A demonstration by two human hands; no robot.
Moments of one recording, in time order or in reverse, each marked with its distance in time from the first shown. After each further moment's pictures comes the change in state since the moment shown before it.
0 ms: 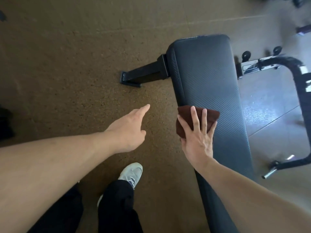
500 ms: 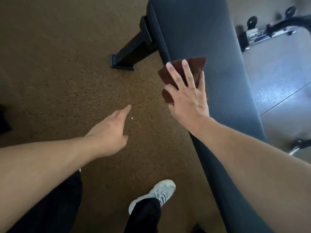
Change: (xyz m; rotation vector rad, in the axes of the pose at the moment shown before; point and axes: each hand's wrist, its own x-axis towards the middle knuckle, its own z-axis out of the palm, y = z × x) left_hand -0.020 -0.018 0.075 0.190 -0.030 -0.139; right_hand 0.026 -0.001 -0.007 -0.008 0.130 -0.182
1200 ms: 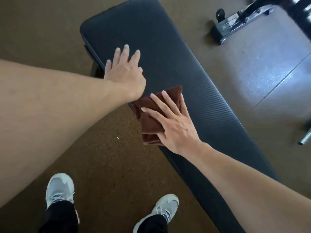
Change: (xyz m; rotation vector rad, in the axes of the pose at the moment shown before) left_hand 0.117 0.206 -0.055 0.357 0.511 0.131; right_hand -0.081 0.069 0.040 0.369 0.140 0.046
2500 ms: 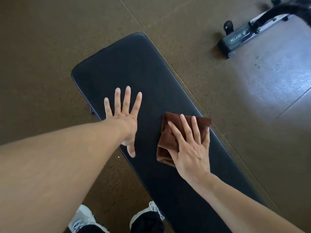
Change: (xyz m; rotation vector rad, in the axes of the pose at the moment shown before) left_hand 0.029 0.049 -0.011 0.399 -0.704 -0.175; right_hand 0.000 0.080 -0.010 0.095 -0.082 0.332
